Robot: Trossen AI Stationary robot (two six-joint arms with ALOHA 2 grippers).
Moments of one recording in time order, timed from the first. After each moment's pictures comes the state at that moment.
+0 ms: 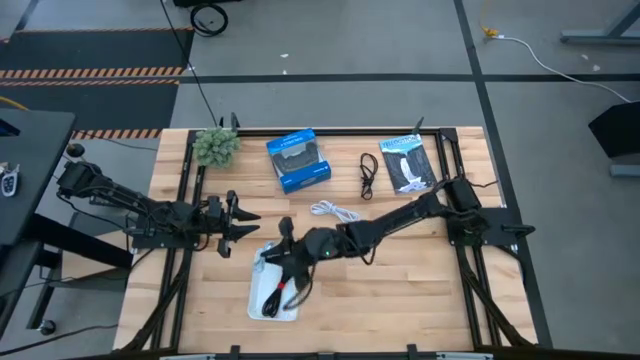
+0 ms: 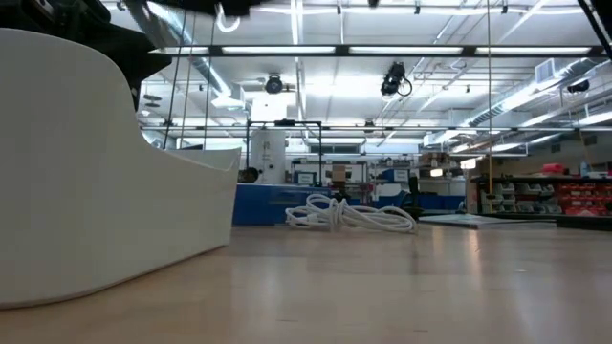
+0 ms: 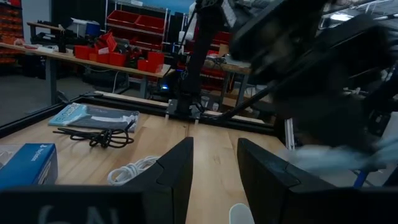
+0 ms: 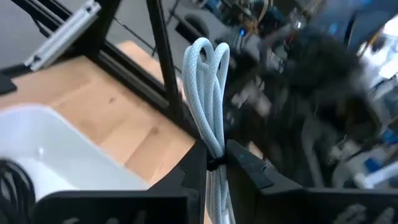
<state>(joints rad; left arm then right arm) -0.33 0.62 0.01 0.73 -0.36 -0.17 0.27 2.08 1.51 0.34 0.17 -0.61</state>
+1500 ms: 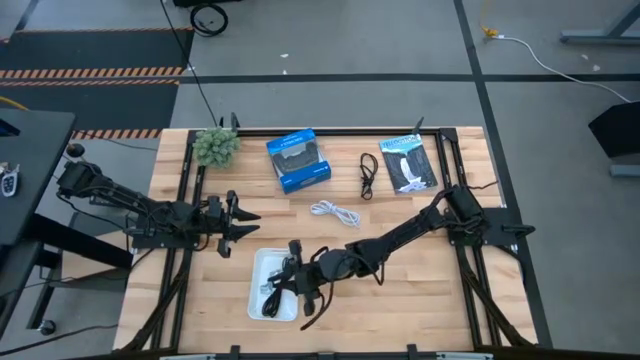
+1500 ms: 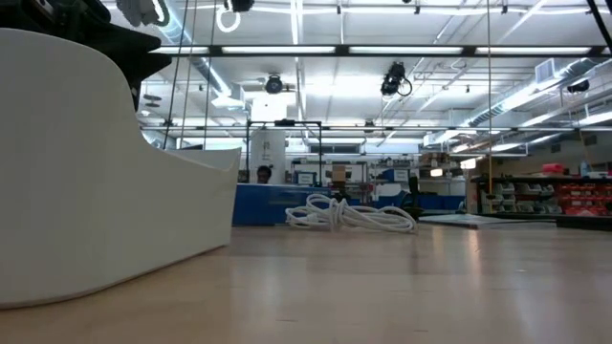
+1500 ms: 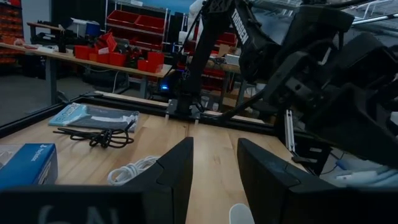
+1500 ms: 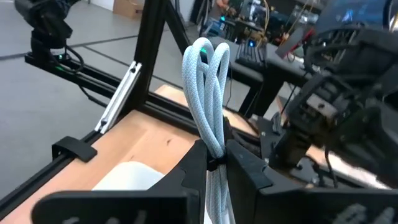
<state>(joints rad) -0.33 0.62 0.01 0.73 -0.36 -0.17 0.38 2.09 1.42 0.54 0.19 -0.31</state>
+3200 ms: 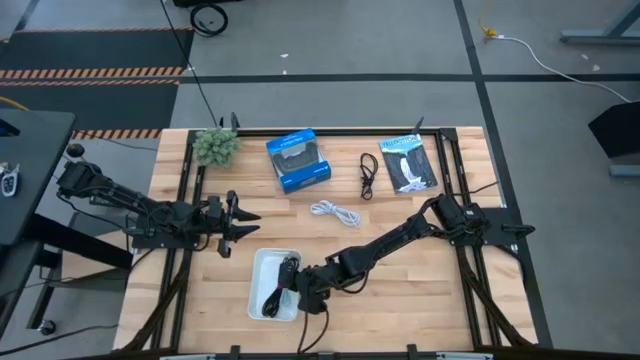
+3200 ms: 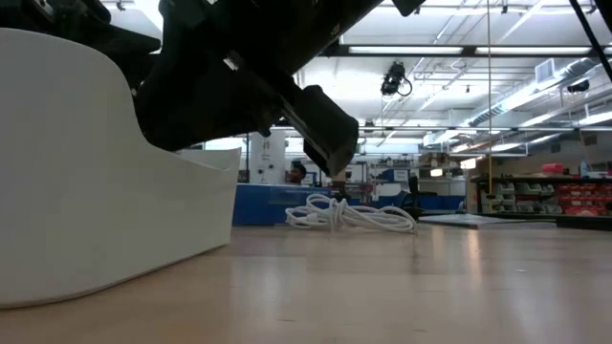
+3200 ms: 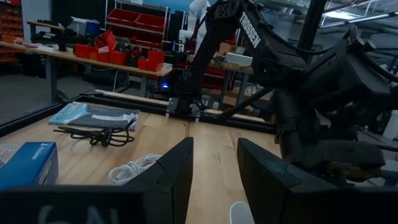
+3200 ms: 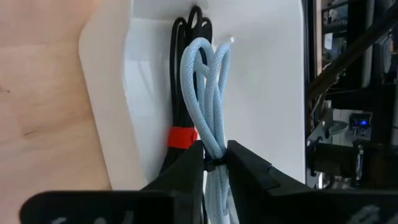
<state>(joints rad) -0.33 0.62 0.01 0.72 -0.36 -0.17 0.38 2.23 1.64 -0.13 0.21 -1.14</state>
